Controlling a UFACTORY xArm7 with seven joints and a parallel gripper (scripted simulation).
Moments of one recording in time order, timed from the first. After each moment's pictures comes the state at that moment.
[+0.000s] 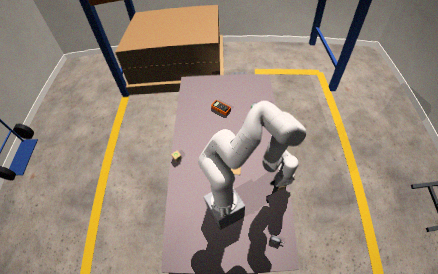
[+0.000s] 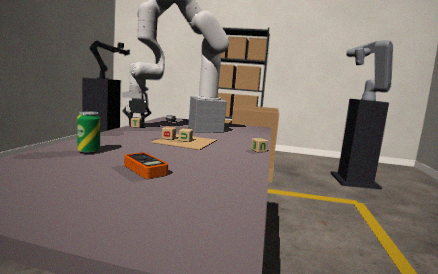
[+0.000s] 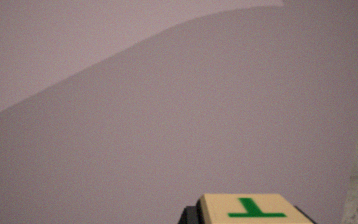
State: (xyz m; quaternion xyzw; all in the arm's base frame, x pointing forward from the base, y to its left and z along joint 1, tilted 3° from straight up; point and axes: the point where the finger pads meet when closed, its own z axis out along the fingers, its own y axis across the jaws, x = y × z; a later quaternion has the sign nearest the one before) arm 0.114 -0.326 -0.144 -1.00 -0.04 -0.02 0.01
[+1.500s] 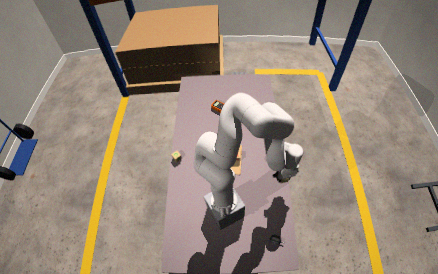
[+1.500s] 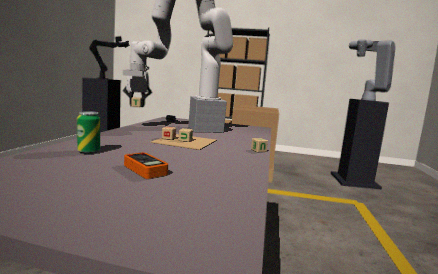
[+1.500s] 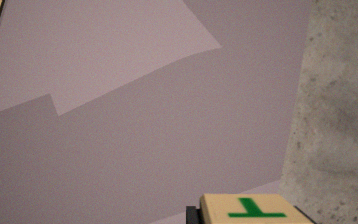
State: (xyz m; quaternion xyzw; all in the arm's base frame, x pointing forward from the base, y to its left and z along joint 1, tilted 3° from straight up) arm 0.110 -0.327 -0.045 -1.00 -0.05 -0.02 0.01
